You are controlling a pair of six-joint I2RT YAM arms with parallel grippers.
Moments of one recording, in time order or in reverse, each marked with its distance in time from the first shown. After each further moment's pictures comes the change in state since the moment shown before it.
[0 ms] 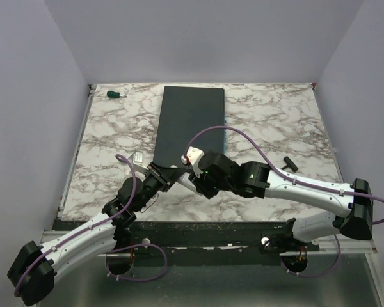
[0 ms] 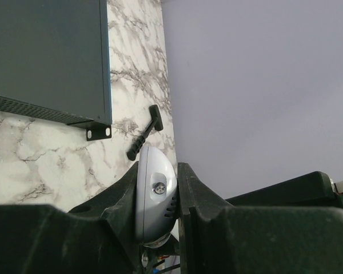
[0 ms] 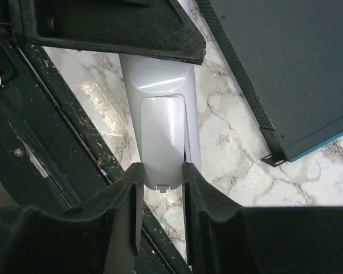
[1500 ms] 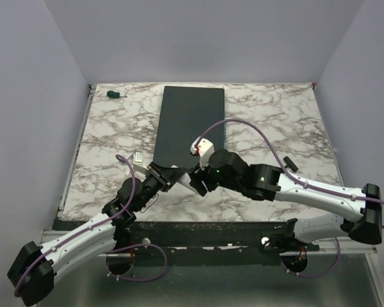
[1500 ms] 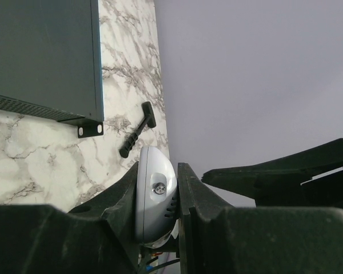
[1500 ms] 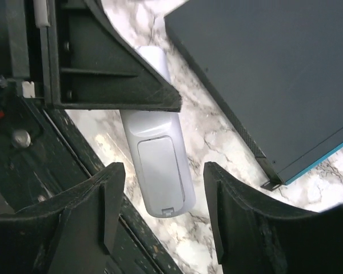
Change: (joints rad) left arm 0.000 -0.001 -0.001 0.014 0.003 -0.018; right arm 0.000 -0.043 -0.020 0.138 0.051 0.049
